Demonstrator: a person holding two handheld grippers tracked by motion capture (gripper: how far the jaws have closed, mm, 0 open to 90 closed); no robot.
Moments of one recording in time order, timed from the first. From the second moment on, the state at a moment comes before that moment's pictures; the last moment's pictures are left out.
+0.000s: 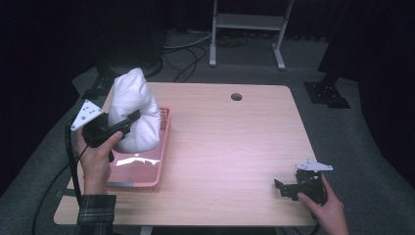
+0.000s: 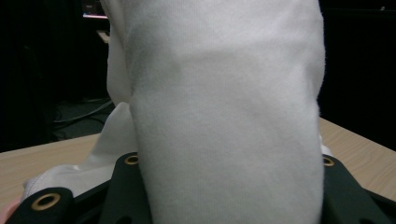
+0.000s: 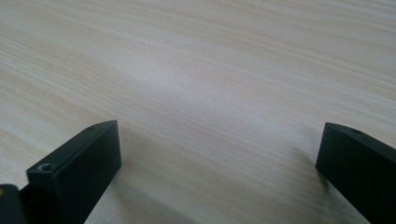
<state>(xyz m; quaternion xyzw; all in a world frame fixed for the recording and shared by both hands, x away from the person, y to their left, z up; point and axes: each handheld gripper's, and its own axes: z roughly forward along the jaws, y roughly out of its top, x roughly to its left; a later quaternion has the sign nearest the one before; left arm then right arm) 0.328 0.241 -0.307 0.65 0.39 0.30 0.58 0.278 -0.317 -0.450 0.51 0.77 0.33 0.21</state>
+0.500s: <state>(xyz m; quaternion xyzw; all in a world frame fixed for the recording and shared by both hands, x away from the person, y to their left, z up) 0.318 0.206 -0.295 0.65 0.39 0.29 0.58 0.278 -0.317 -0.450 0.51 0.77 0.33 0.21</state>
